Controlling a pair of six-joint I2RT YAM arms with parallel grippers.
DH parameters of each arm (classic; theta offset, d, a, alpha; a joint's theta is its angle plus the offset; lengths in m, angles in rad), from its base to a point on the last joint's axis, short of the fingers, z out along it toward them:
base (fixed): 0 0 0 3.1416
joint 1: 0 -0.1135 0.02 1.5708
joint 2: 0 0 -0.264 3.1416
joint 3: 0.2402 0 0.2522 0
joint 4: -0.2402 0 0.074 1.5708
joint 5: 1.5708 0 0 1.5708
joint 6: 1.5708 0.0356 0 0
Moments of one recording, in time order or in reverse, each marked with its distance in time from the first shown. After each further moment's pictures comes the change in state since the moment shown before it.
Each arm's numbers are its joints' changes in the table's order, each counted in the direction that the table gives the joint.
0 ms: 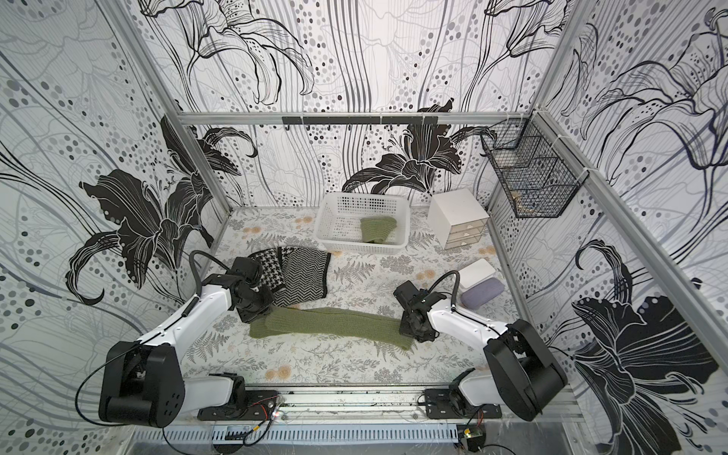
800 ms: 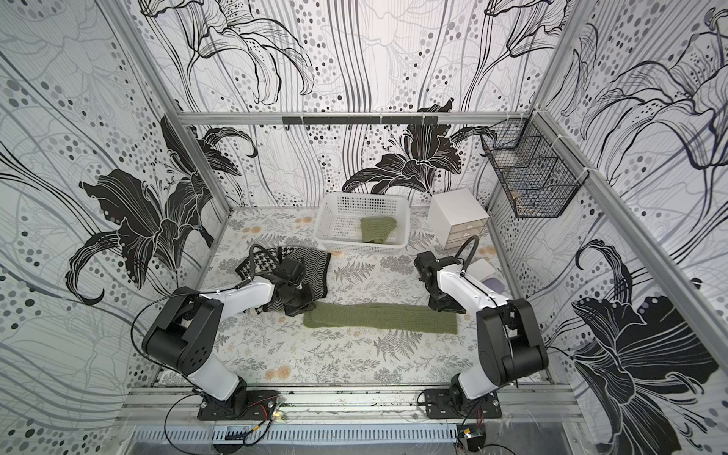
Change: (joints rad) left arm 0.296 0.333 0.033 0.390 0.128 -0.139; right arm 0.315 0.144 0.295 -0.302 0.366 -0.240
